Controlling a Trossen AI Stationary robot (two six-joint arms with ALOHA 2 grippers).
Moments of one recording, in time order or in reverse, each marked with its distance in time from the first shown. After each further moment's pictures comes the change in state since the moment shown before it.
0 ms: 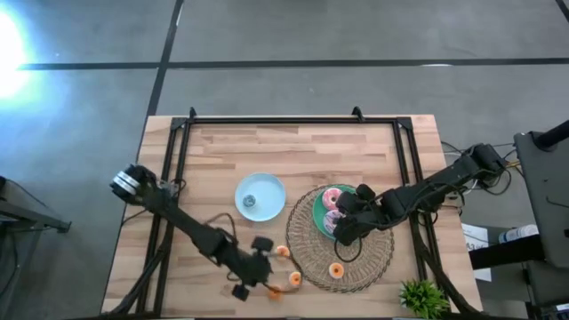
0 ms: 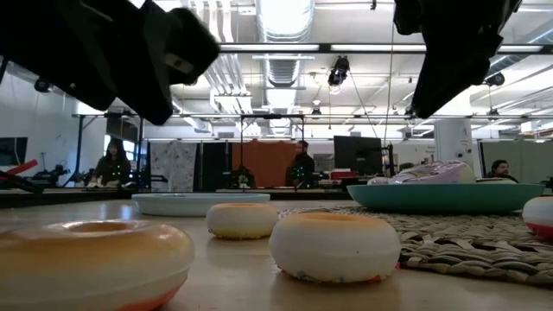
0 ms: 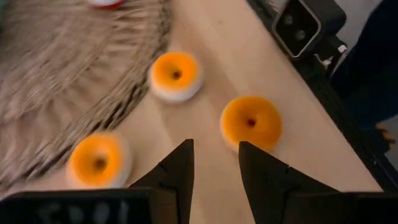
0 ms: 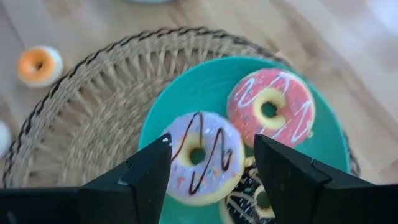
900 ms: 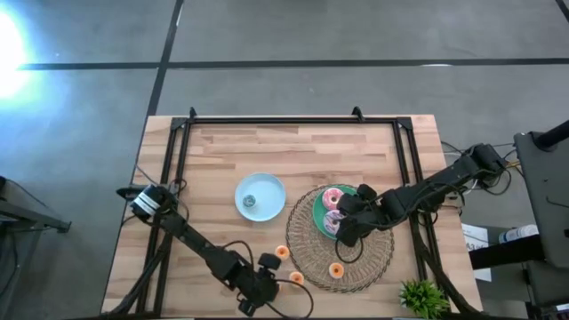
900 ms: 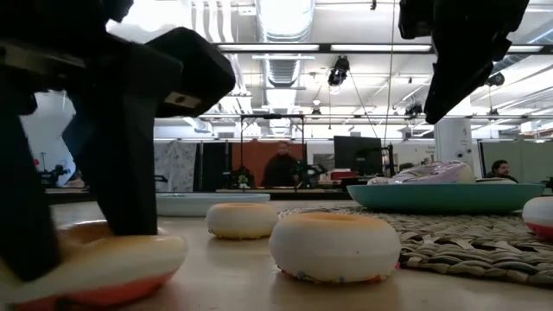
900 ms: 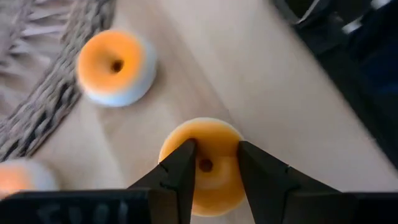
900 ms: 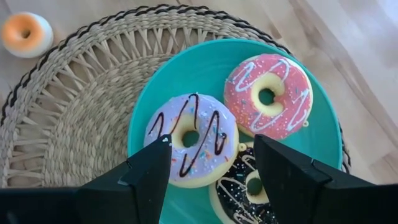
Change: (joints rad) left arm -0.067 0.258 0.207 -0.114 -0.063 -0.005; right arm 0.002 0.000 -0.007 -0.037 -0.028 -0.049
